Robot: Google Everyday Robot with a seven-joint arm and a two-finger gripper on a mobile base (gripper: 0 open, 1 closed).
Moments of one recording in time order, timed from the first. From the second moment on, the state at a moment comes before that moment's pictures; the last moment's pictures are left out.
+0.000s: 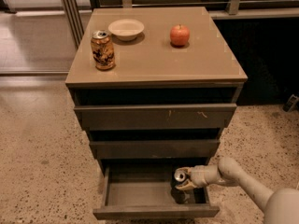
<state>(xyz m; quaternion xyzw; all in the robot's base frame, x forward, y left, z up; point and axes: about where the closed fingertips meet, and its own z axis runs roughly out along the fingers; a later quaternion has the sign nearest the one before) 0.567 -0.153 0.254 -0.61 0.65 0.27 0.37</state>
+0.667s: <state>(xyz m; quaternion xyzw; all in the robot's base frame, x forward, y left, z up) 0.539 -0.164 0.427 -0.58 0.70 0.21 0.36</state>
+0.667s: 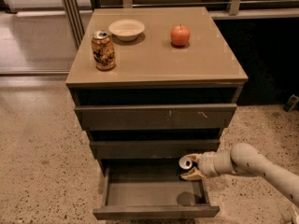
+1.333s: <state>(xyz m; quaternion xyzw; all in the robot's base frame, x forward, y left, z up) 0.534 -0.165 0.438 -0.58 0.70 0.23 0.36</state>
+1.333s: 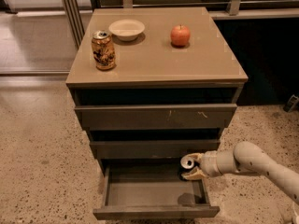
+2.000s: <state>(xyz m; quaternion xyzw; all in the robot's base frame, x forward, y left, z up) 0.508 -0.159 0.573 -0.56 0.70 0.24 0.37</state>
